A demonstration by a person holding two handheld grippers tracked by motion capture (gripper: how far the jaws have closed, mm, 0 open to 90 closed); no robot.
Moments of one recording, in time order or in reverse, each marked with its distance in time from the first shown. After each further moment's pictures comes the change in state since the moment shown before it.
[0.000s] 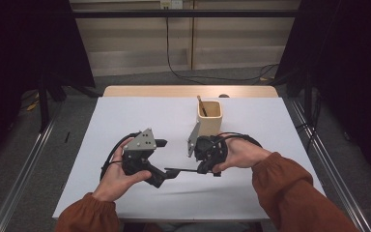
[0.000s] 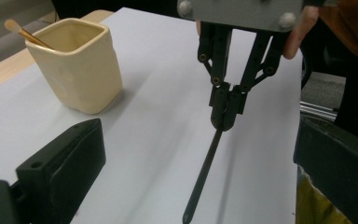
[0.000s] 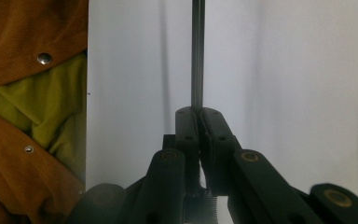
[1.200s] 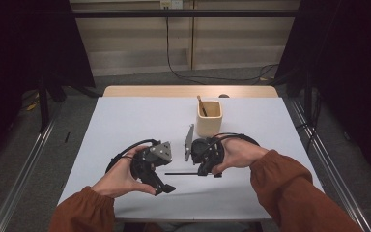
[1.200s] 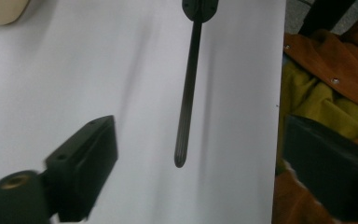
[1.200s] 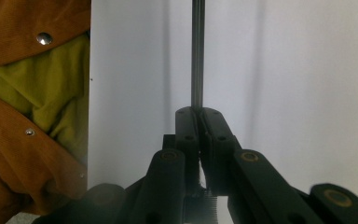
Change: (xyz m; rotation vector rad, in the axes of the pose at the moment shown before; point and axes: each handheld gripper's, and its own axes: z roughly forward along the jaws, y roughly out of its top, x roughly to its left) left arm 0.004 -0.006 0.029 0.445 -0.181 0.109; right arm 0.003 0.008 0.005 0.078 0.020 -0.038
